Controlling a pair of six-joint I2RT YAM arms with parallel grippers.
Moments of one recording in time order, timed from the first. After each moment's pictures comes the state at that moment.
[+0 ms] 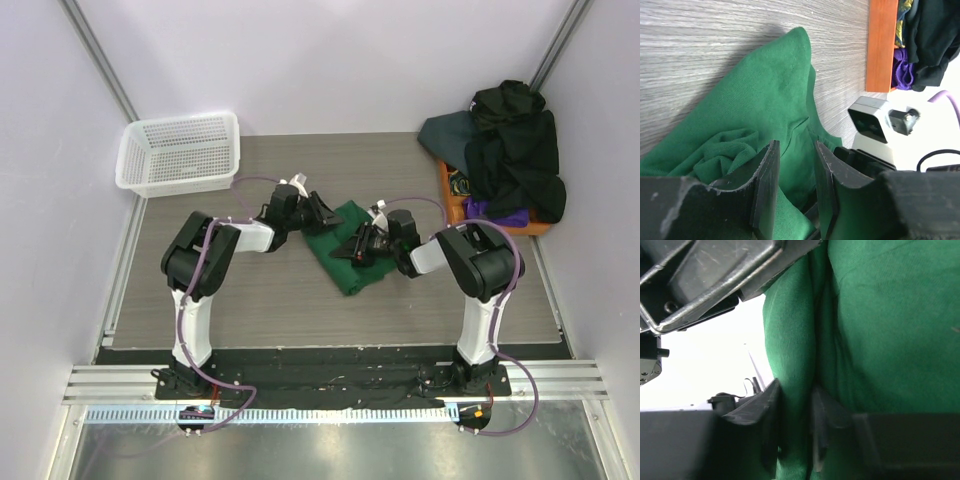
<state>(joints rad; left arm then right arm) -0.49 2.04 1.11 0.45 0.36 -0.96 0.39 1.95 0.73 0.72 -0.74 1.01</state>
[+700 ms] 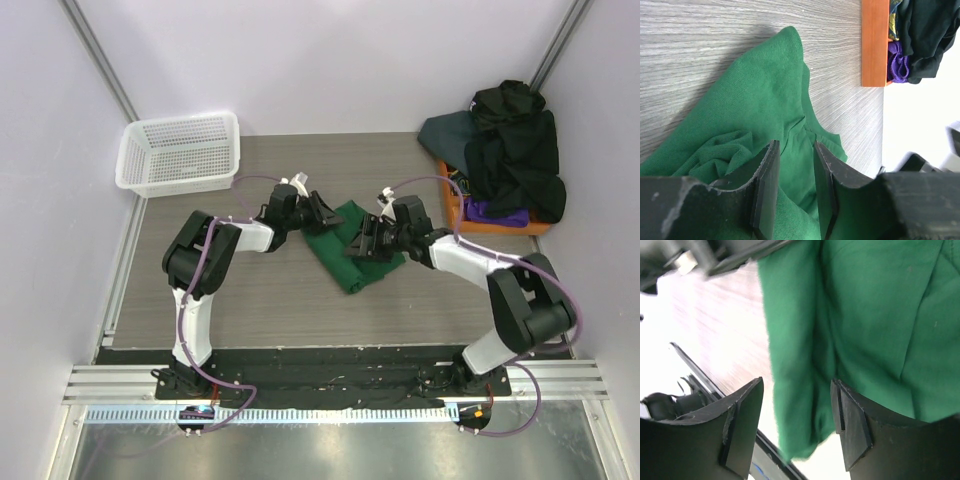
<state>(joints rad) -0.48 2.06 1.11 0.50 0.41 -0.94 0.42 1.56 0.82 0.00 -0.48 0.63</state>
